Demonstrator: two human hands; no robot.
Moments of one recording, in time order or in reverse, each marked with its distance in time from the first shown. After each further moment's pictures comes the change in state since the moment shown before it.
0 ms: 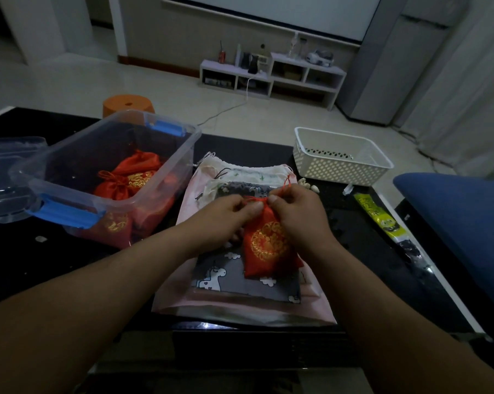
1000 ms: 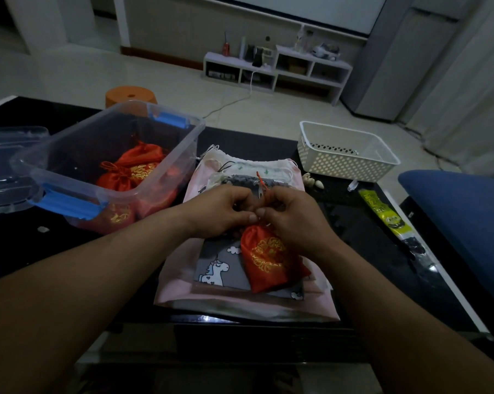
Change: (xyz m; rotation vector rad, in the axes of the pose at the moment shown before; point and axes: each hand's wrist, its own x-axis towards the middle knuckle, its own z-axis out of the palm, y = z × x) left_hand 0.014 -0.009 -0.022 0.335 -0.088 0.195; right_hand -0.006 0.005 -0.002 -0.237 -0.249 -0.218
